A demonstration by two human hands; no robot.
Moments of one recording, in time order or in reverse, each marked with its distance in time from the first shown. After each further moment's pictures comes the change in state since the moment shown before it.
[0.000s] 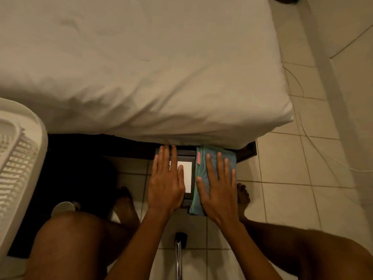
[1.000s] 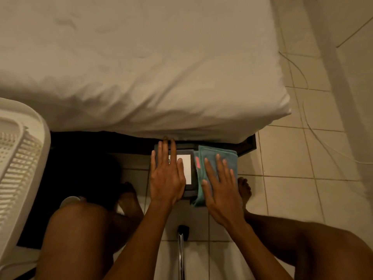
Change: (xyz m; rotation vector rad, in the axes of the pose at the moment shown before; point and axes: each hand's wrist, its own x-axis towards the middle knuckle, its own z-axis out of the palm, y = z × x) left_hand 0.001 0.008 0.001 0.046 -0.012 -0.087; right_hand -0.021 0.016 -0.005 0.070 -0.071 -0.081
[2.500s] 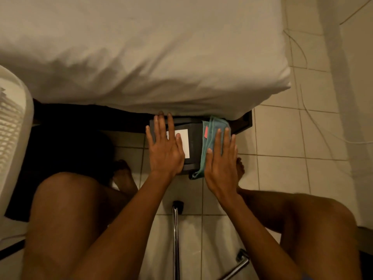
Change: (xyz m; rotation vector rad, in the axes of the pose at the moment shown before) left_hand 0.001 0.010 0.006 0.030 -0.018 -0.001; right_hand 0.003 0.003 0.002 -0.001 0.146 0.136
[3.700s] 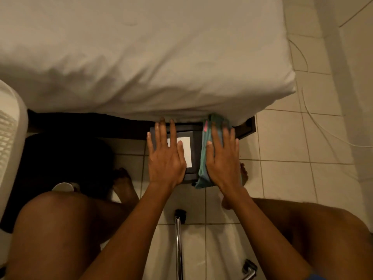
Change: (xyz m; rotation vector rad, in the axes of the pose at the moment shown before) left_hand 0.001 -0.004 0.000 -0.010 -0.010 0.033; right_hand 0.042 -0.007 0.000 0.006 -0.007 0.015
